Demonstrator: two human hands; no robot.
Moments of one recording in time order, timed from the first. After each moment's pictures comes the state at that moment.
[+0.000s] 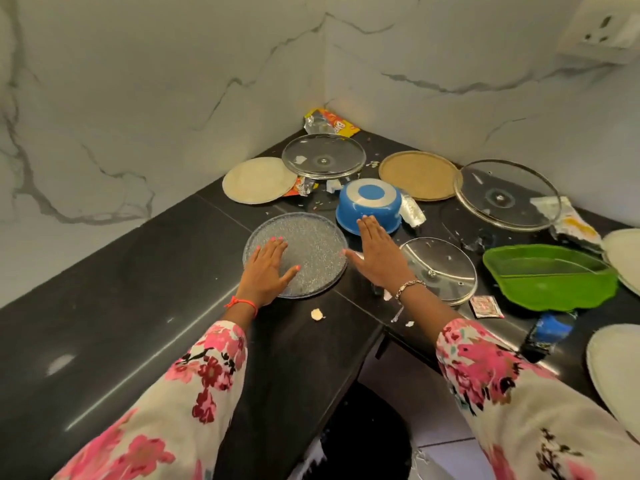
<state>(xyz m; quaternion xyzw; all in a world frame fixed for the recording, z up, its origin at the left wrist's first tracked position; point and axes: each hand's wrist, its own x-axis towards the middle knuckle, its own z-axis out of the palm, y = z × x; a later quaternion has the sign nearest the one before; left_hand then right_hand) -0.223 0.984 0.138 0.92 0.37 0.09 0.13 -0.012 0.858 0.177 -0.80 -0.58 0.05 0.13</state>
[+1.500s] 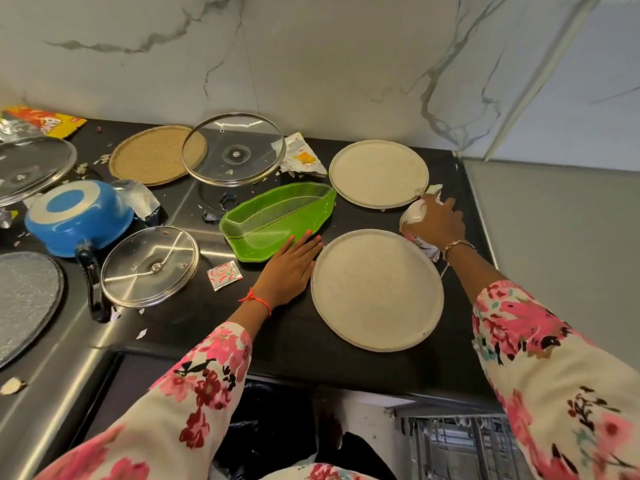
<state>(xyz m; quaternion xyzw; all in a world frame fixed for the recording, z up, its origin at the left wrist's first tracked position) 0.133 0.663 0.107 1.00 -0.04 0.01 0.09 0.310 0.425 0.167 -0.98 -0.06 0.09 0.17</state>
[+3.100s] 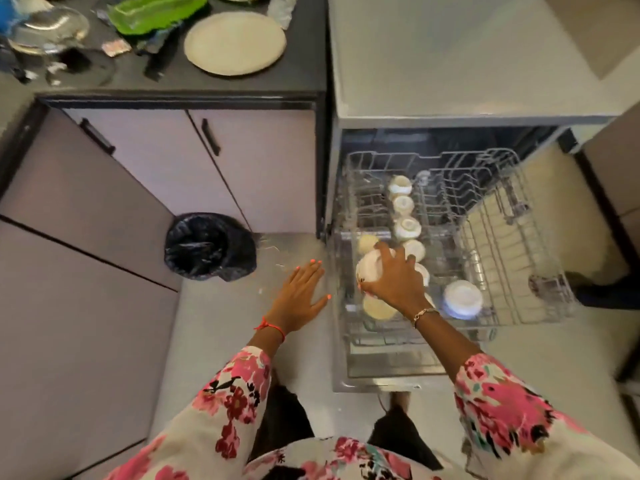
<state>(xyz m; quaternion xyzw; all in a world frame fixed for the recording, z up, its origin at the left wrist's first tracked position) -0.313 0.223 0.000 0.96 -0.06 -0.07 0.25 -0.230 0.024 0.063 -0.97 -0.09 0.19 0.15</state>
